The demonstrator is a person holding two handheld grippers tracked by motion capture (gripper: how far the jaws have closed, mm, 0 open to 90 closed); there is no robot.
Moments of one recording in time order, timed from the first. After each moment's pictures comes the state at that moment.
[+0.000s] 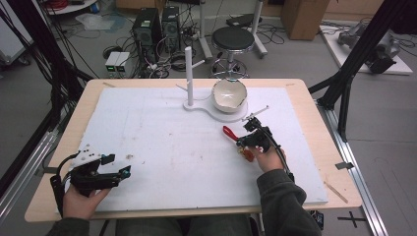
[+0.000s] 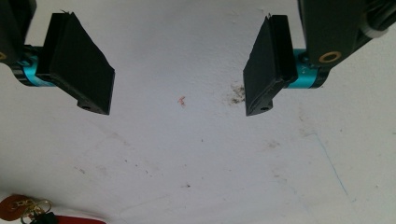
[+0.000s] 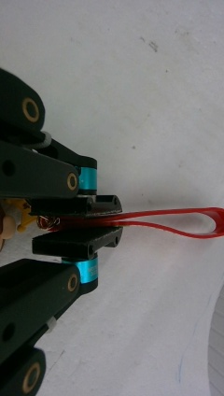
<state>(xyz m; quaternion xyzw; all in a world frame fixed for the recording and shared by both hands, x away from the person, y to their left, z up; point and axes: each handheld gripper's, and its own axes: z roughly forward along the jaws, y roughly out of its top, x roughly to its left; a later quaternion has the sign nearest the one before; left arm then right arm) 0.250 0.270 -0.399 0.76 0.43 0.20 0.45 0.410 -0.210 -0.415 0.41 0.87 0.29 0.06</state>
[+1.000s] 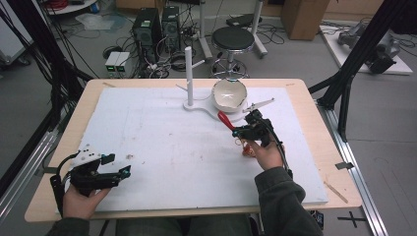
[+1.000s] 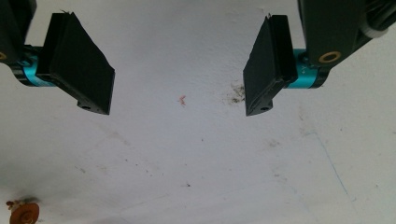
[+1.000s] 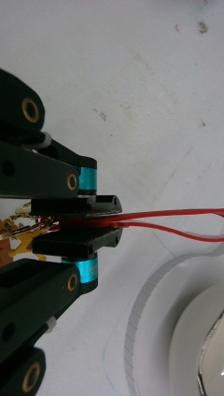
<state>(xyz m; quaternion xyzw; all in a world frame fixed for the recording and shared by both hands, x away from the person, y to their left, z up) 0.250 0.269 -0.399 0.76 0.43 0.20 0.45 0.395 -0.200 -0.366 0.38 0.85 0.36 0.09</state>
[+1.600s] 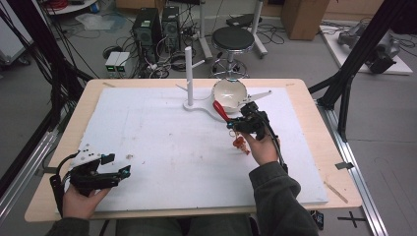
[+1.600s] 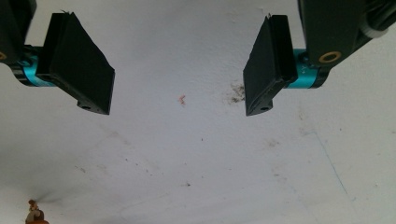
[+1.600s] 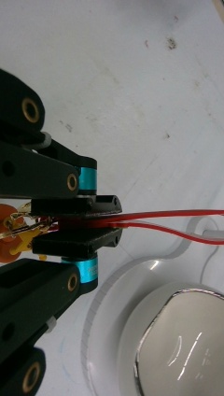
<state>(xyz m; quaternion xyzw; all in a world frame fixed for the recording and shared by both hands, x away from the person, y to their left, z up) 0.250 0.270 -0.398 0.76 0.43 0.20 0.45 0.399 -0.182 -0.342 0.36 0.84 0.39 0.11</state>
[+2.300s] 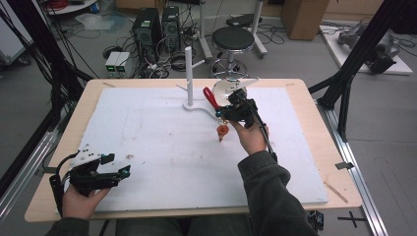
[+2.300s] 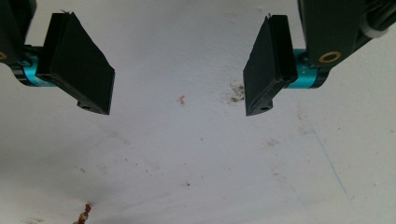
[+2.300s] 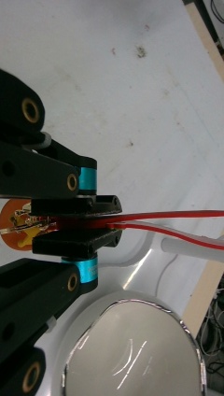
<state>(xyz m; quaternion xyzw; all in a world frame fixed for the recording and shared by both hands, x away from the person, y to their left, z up) 0.249 0.271 -0.397 0.76 0.43 0.20 0.44 0.420 -0.149 -0.319 0.35 0.84 0.40 0.12</state>
